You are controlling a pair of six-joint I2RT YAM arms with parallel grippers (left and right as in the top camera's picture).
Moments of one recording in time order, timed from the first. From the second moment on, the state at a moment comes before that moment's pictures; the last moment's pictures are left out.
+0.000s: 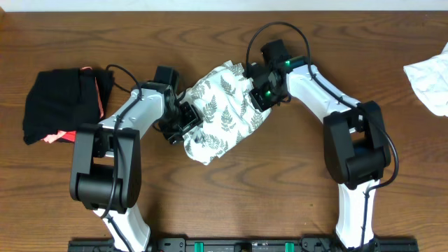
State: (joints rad) left arm -0.16 1.93 1.19 -0.80 0.38 -0.69; right arm 0.36 2.18 1.61 -0.78 -0.31 -0.19
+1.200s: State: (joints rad) left arm -0.09 1.78 1.04 -0.72 0.51 -0.43; right arm 0.36 2.18 1.61 -0.78 -0.31 -0.19
